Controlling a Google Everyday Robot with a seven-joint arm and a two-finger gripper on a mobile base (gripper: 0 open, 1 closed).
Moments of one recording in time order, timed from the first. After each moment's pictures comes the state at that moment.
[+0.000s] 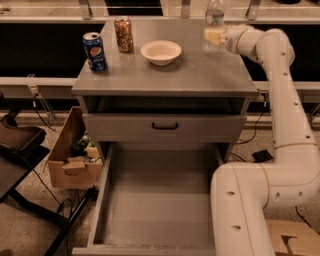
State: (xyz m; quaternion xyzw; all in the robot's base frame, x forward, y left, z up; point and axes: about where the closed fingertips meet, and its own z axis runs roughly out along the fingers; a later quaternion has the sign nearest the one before) arm 0.940 -0.235 0.921 -0.21 0.70 0.12 0.67
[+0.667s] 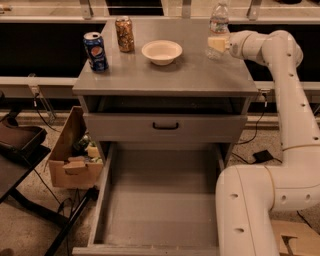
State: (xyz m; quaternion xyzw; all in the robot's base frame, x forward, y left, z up) arm 0.925 -0.251 0.894 -0.21 0.74 0.13 0.63
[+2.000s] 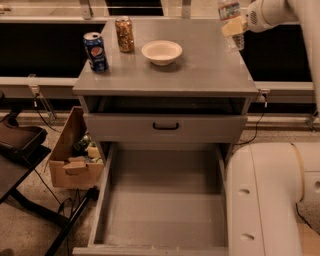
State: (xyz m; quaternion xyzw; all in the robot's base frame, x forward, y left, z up) arm 0.841 -0.265 0.966 -0.24 0.85 0.04 0.47
